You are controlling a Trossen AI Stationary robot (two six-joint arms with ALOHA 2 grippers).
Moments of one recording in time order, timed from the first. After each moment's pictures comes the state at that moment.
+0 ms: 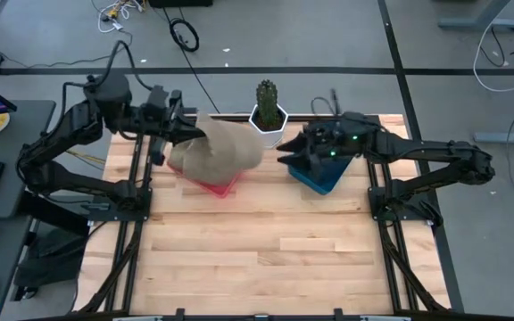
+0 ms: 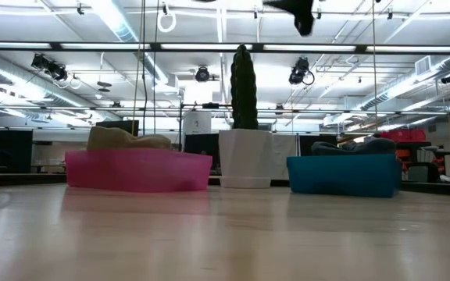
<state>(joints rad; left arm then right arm) 0.26 1.10 1.58 -0.57 0.35 -0.17 -0.17 1.17 1.06 -0.04 -0.25 0.49</state>
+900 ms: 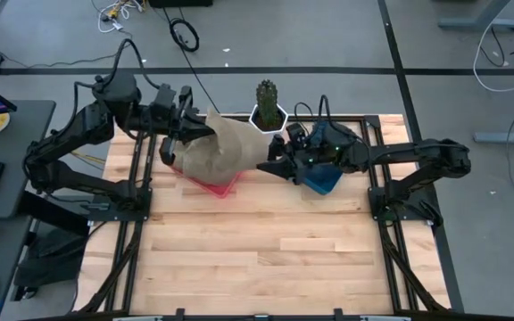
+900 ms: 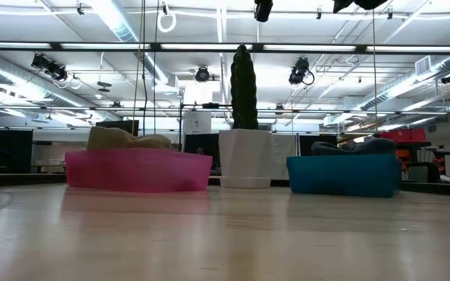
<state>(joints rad) 0.26 1.15 1.58 -0.42 0.36 -0.13 -0.09 1.41 1.06 0.56 -0.31 0.66</state>
